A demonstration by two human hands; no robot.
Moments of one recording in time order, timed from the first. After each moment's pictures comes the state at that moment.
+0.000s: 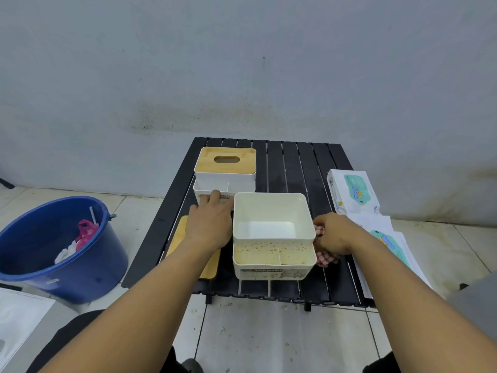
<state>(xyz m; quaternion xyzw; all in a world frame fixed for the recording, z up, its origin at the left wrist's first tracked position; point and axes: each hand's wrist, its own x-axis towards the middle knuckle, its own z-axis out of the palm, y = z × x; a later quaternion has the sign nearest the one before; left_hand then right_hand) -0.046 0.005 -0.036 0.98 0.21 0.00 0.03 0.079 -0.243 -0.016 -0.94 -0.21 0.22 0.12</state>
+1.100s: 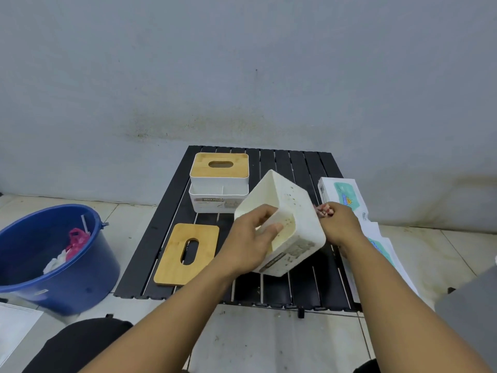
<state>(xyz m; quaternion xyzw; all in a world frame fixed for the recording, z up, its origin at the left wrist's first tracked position) -0.054 -0.073 -0.017 0.82 0.04 0.15 0.56 0.088 -0.248 -0.012 -0.89 -0.04 0.09 0.44</state>
